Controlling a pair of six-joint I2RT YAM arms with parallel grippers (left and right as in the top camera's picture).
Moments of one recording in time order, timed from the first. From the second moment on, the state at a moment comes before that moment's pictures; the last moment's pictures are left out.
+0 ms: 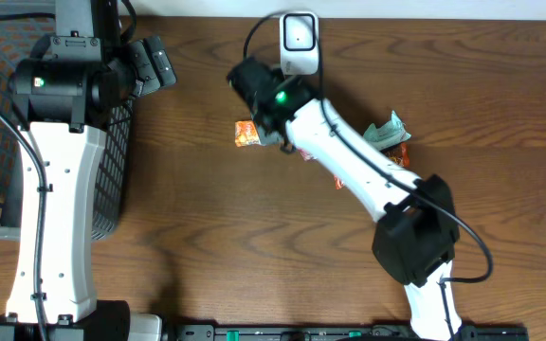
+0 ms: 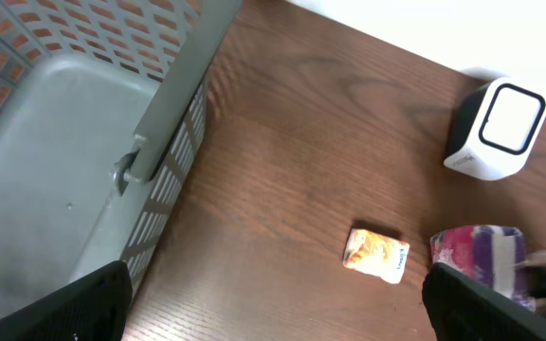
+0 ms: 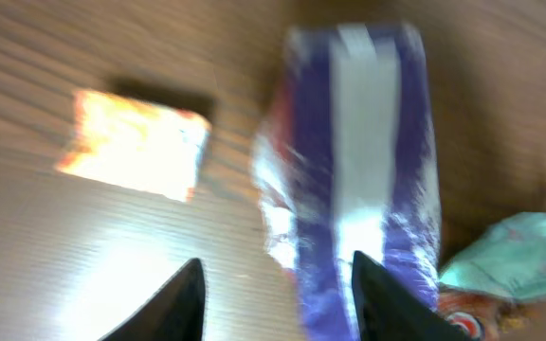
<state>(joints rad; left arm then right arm) -0.06 1.59 1.90 -1.21 -0.11 -0.39 0.68 2.15 2.02 -1.09 0.28 0.33</state>
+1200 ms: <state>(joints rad) -0.06 1.59 1.90 -1.21 -0.11 -0.39 0.46 2.15 1.95 -1.09 -0.25 0.23</state>
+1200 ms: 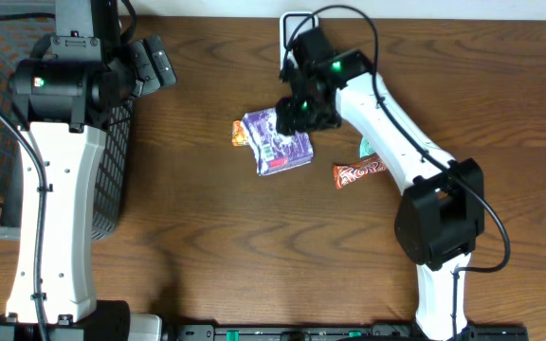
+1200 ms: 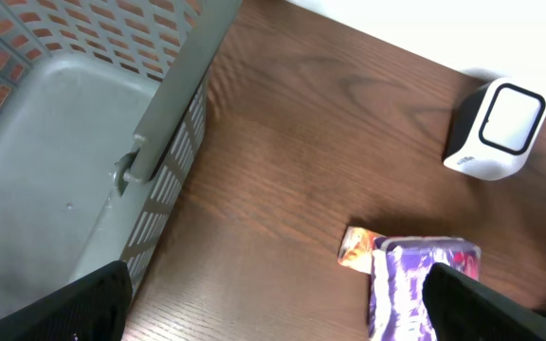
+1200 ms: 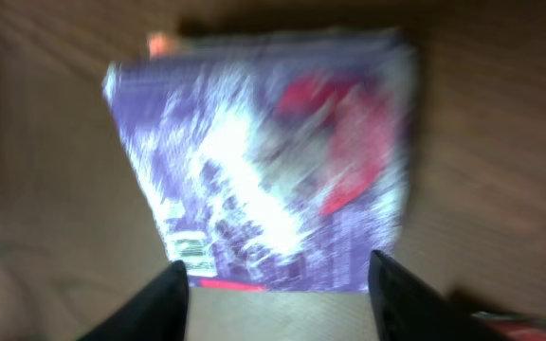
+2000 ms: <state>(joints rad) -0.06 1.59 1.90 -1.21 -0.11 -0.39 0.27 2.26 1.76 -0.71 -0.64 0.12</state>
